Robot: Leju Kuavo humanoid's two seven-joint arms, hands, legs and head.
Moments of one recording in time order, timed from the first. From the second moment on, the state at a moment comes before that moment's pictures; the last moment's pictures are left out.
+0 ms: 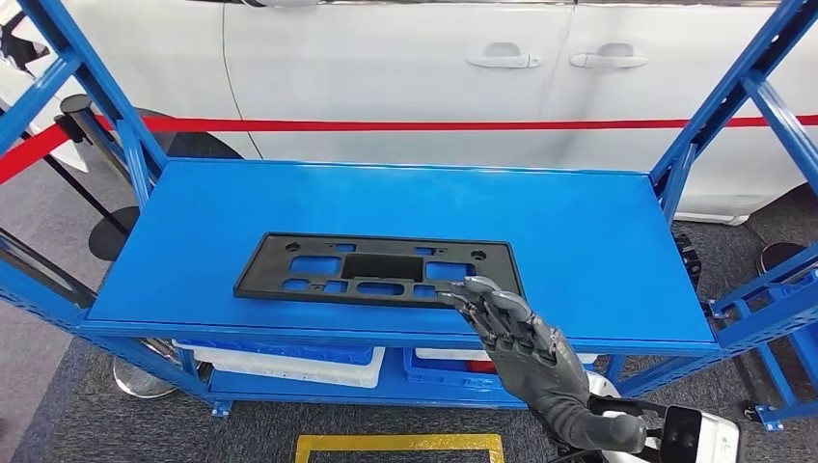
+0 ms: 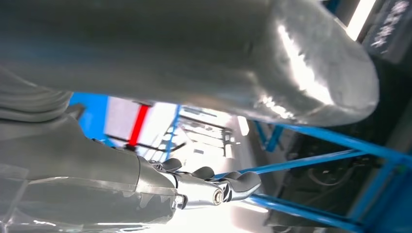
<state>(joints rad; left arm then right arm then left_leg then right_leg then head) -0.06 -0.07 1.21 -0.23 -0.68 -0.07 -0.31 -0.08 -0.12 0.40 -1.86 -0.12 0.51 -0.65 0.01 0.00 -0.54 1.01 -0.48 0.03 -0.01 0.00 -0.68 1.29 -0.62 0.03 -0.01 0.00</state>
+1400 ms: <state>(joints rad) -0.06 -0.09 1.22 -0.23 -0.72 -0.06 -0.32 -0.36 0.01 0.84 -1.16 1.10 -0.50 -0.26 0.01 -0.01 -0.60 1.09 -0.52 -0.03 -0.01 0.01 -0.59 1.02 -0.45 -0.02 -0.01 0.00</state>
